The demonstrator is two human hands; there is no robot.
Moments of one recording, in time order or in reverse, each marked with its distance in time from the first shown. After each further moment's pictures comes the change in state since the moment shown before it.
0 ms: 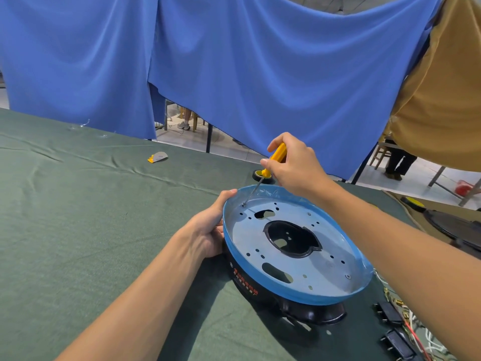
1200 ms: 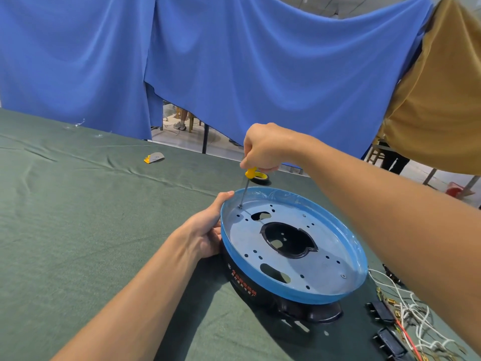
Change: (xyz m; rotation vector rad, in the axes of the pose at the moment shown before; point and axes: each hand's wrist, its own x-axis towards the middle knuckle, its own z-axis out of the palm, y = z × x) left_hand 0.004 0.001 -0.001 0.057 0.008 -0.006; right_hand 0.041 -0.064 -0.012 -0.575 -0.518 0.022
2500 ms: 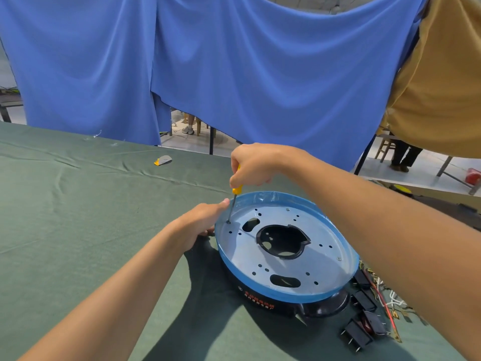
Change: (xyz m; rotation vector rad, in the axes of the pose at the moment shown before) left_hand -0.054 -0.011 0.007 0.836 0.344 0.227; right_hand -0.052 -0.008 0.011 0.021 -0.081 -0.136
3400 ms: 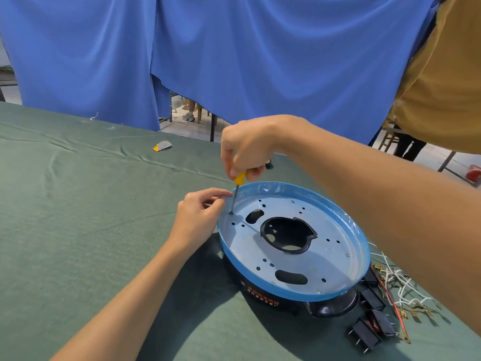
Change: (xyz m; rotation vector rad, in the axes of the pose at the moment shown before) left_hand -0.007 -0.031 0.010 -0.185 0.342 0.557; right_hand 0.007 -0.022 -0.020 -0.134 -0.197 -0.136
